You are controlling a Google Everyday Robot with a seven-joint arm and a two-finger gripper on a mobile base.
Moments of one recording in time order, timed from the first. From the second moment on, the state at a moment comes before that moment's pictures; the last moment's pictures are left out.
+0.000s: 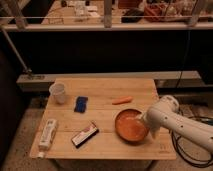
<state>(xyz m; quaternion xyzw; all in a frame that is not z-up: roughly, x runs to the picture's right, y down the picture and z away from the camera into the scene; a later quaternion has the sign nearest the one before) 0.235 0.216 0.776 -0.23 -0.10 -0.33 0.91</state>
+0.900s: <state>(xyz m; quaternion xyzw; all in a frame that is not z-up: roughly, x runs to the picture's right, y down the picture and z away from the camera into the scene) 0.230 0.232 0.788 -0.24 -0.13 -0.34 0.90</state>
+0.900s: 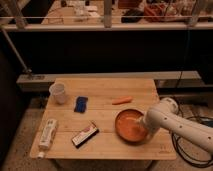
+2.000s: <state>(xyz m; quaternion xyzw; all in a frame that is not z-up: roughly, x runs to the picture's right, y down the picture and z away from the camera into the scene) 0.224 0.207 0.757 -0.23 -0.14 -0.36 0.89</state>
